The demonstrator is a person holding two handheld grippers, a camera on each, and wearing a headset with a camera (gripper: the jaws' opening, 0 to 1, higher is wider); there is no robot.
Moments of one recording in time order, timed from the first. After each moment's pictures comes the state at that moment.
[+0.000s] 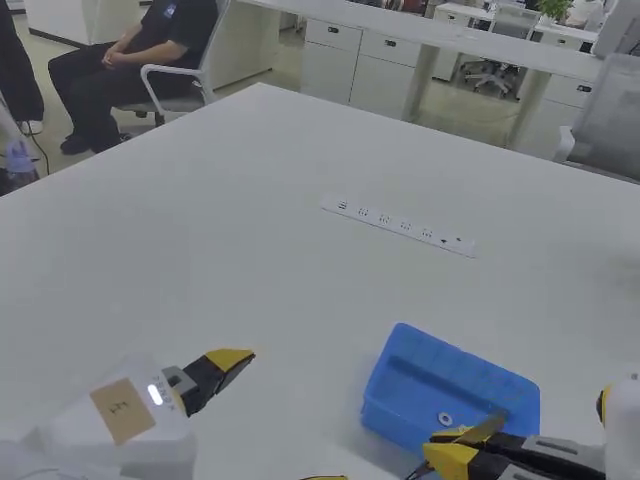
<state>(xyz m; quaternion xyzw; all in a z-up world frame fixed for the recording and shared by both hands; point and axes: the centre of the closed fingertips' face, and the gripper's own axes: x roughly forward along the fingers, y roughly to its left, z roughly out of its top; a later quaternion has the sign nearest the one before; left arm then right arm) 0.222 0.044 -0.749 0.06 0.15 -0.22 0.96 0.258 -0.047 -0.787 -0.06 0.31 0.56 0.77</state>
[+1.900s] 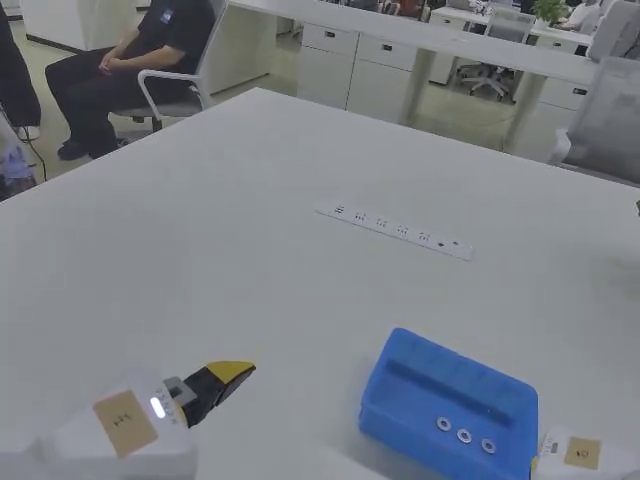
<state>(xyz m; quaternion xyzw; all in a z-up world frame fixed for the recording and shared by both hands) 0.220 0.041 -0.753 0.07 0.16 -0.23 0.96 0.215 -0.046 -0.829 -0.15 0.34 0.59 0.72</state>
